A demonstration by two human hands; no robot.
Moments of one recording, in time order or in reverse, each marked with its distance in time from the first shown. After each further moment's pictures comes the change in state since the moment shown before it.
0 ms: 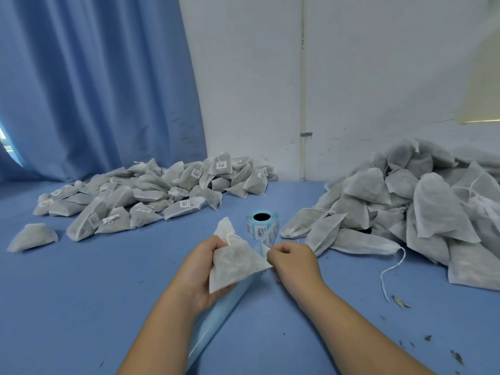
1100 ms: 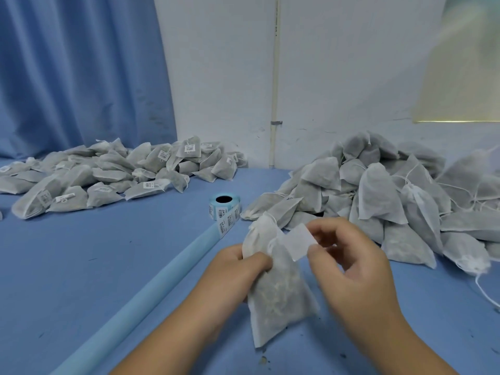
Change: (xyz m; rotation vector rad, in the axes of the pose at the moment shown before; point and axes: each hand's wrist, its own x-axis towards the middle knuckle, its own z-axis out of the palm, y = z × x) left_hand -0.064 -0.062 0.087 0.500 -0.172 0.196; right_hand -0.115 -0.034 -0.127 0.012 0.215 -0.592
